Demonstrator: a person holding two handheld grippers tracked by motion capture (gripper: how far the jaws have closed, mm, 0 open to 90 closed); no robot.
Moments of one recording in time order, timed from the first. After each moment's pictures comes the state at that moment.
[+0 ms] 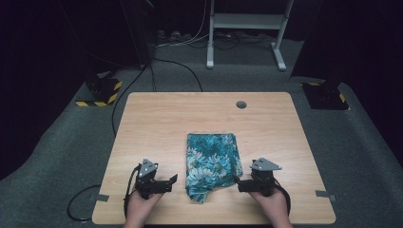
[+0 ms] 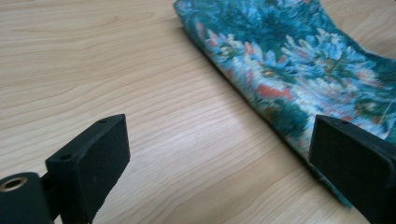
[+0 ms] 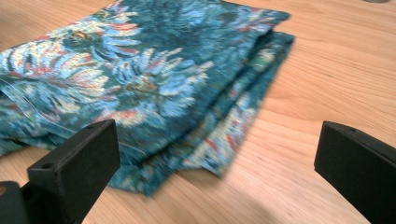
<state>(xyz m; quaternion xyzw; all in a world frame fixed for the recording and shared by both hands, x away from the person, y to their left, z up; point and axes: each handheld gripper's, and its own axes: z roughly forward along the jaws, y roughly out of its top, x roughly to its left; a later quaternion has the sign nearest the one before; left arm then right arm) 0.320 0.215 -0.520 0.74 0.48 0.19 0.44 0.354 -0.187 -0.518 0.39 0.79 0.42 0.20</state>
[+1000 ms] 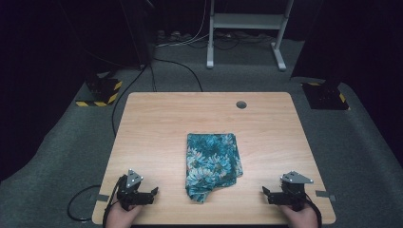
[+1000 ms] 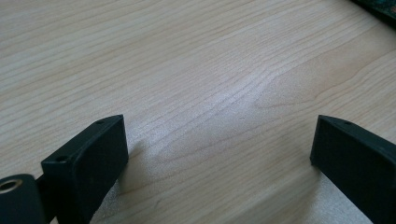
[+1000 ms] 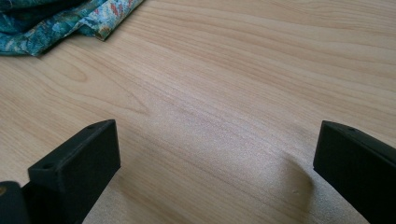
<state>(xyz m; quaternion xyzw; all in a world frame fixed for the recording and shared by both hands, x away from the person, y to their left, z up) 0.297 0.261 -0.547 0.78 0.48 0.21 0.33 0.326 -0.276 -0.542 0.45 0.79 0.35 0.21</state>
